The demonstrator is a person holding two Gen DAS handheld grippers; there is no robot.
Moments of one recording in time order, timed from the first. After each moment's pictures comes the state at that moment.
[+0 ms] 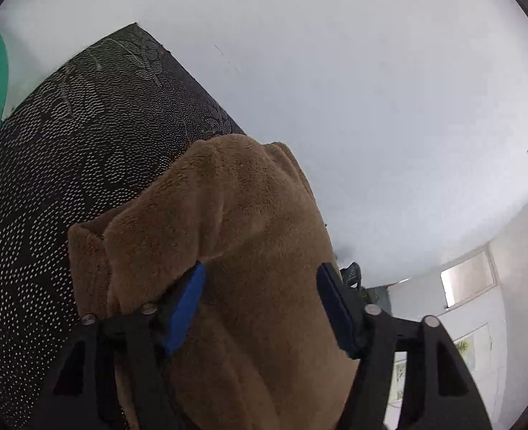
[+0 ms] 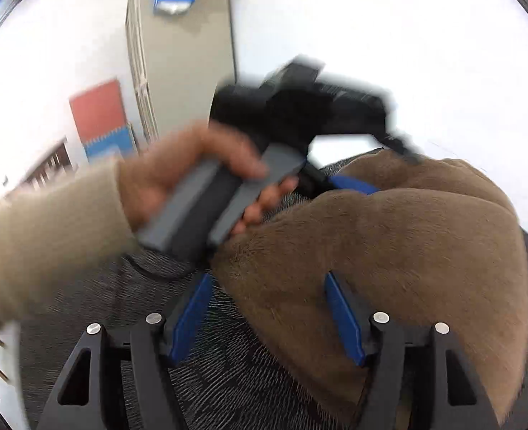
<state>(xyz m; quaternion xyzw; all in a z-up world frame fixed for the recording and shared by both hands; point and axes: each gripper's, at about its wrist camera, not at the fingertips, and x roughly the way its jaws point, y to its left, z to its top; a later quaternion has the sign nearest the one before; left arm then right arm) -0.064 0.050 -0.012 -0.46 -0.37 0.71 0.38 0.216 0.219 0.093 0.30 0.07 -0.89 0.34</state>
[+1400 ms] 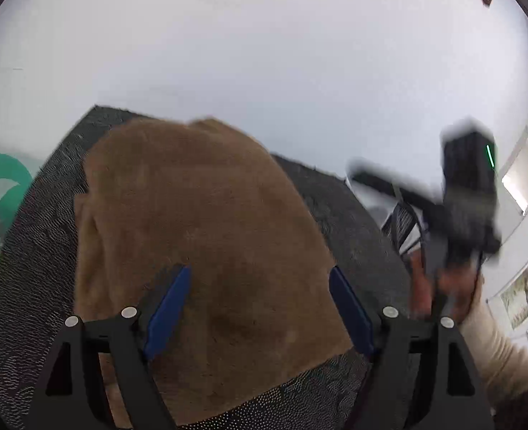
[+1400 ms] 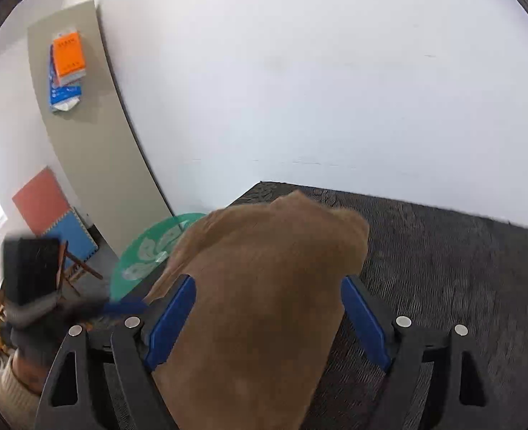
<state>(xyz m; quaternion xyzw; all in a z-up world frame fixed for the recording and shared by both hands) 0.079 0.111 -0.002 -0.40 -0.12 0.84 0.35 0.154 0.385 0.177 0.33 -0.04 -0.92 0.22</state>
